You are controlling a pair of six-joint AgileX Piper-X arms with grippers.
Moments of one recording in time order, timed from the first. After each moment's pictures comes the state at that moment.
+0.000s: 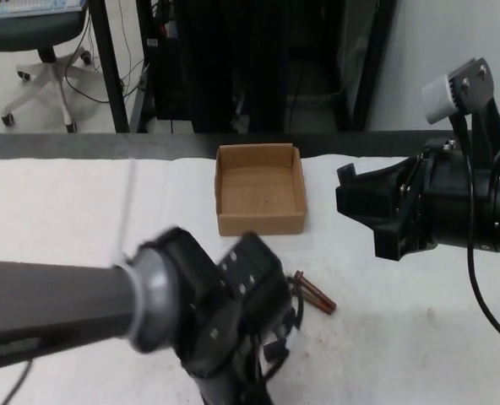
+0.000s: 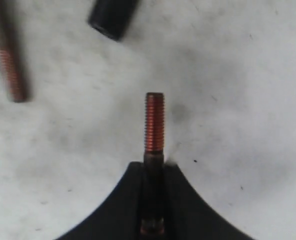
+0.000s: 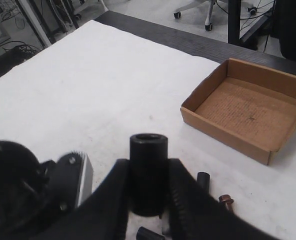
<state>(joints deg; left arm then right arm) -50.2 92.5 -50.6 38.2 -1.3 -6.8 24.7 59.1 -40.4 13.7 -22.7 1.7</state>
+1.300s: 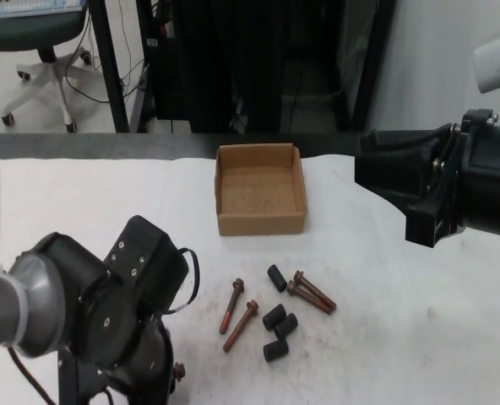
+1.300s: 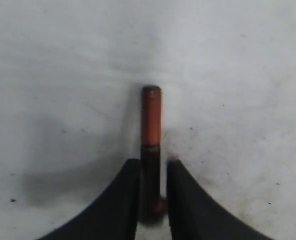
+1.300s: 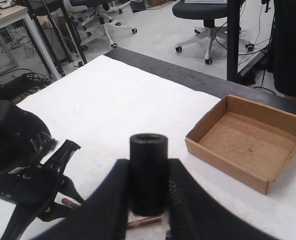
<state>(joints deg) -33.7 84.0 -37.4 31.8 -4.3 -134.9 24.7 51.7 -40.4 13.7 -22.7 3.0</state>
